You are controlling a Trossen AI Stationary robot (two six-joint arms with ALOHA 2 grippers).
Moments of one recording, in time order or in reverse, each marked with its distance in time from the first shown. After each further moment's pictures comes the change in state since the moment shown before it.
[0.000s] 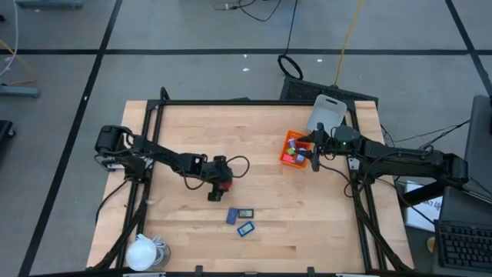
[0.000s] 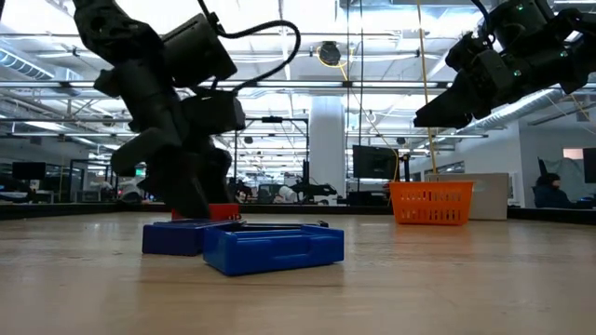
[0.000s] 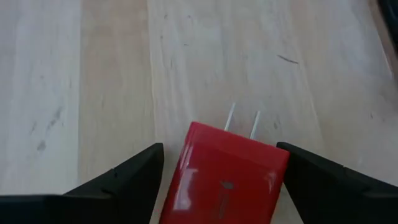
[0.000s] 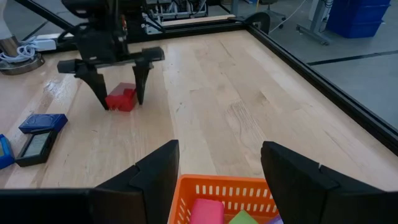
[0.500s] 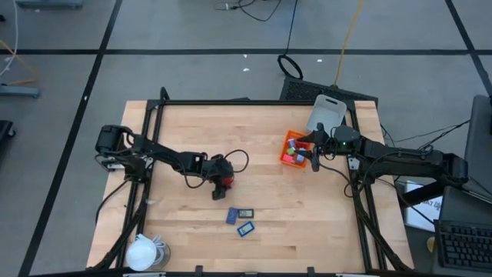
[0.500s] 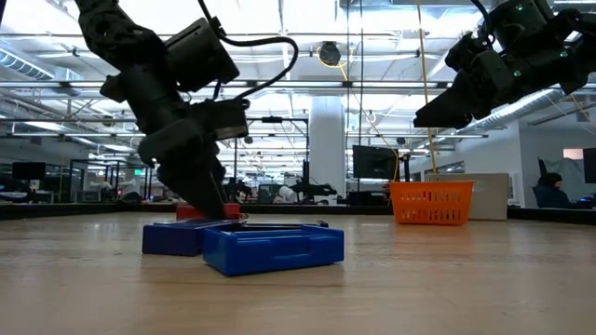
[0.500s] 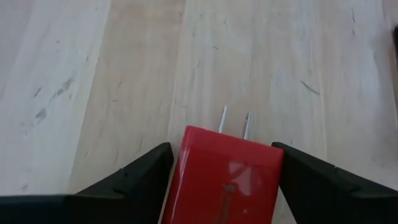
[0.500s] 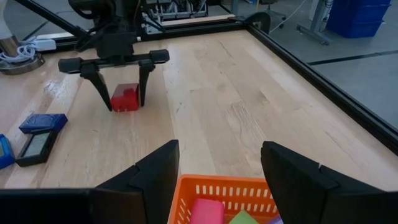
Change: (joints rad) left arm 0.022 0.004 -0.001 -0.042 0.056 -0.258; right arm 0.000 0.002 0.000 0.000 0.000 0.000
